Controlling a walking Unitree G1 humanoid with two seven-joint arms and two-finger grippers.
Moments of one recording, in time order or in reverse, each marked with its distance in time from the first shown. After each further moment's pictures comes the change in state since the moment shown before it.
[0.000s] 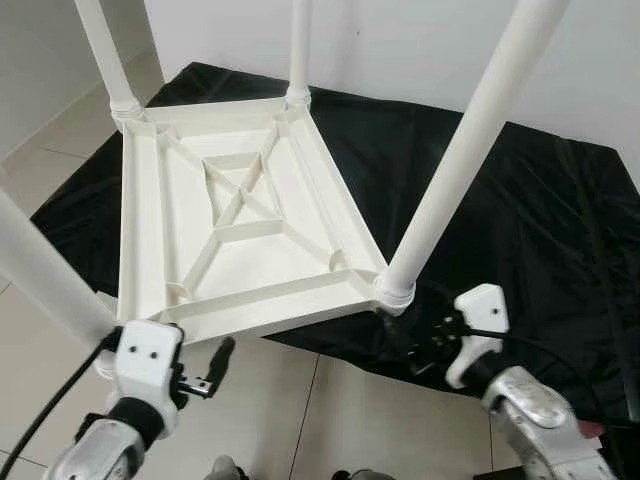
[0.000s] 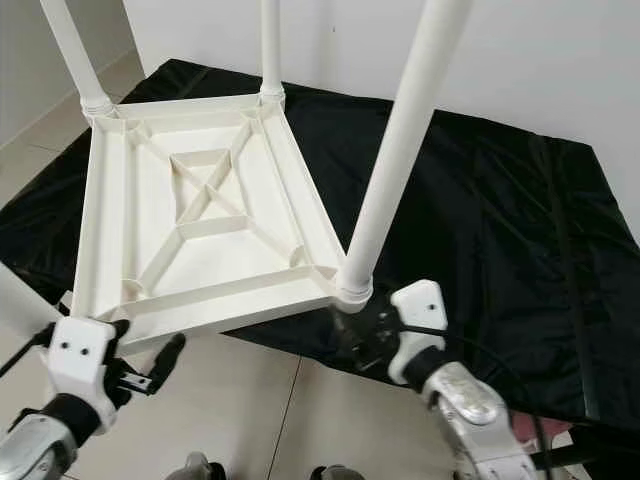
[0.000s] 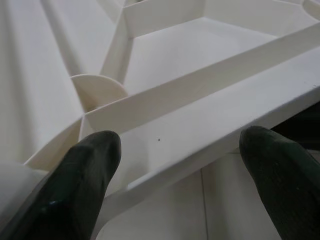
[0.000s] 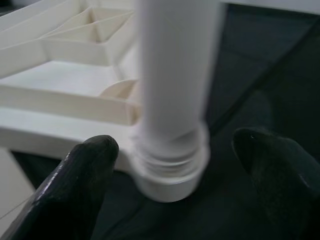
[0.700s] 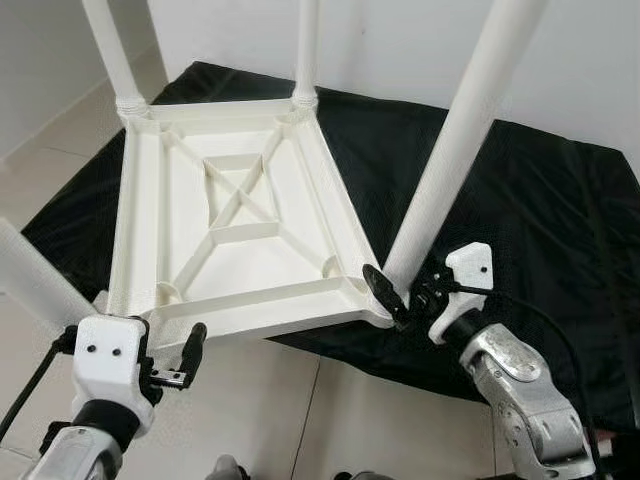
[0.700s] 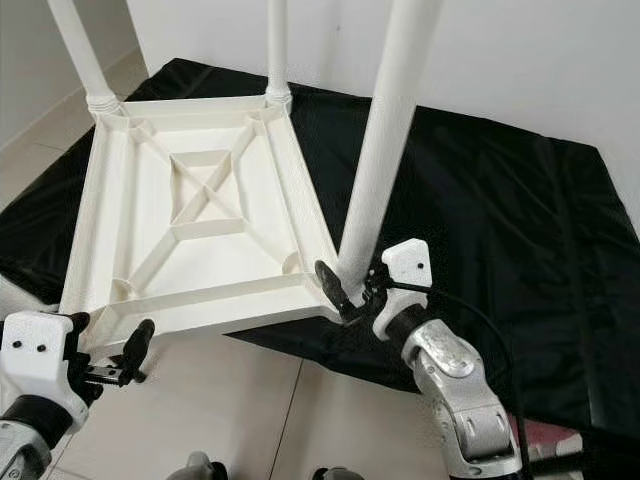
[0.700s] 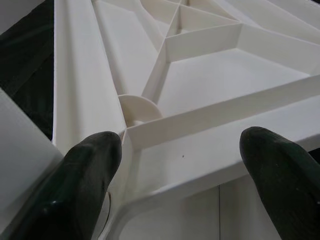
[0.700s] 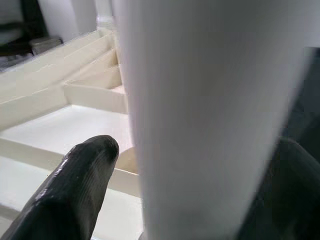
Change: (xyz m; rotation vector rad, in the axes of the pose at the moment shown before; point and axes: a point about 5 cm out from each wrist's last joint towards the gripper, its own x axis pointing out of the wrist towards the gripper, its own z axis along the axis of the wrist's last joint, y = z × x) left arm -0.015 0.005 0.016 -0.027 -0.044 0.111; right arm 0.051 0.006 0.016 0.024 -0.102 0.048
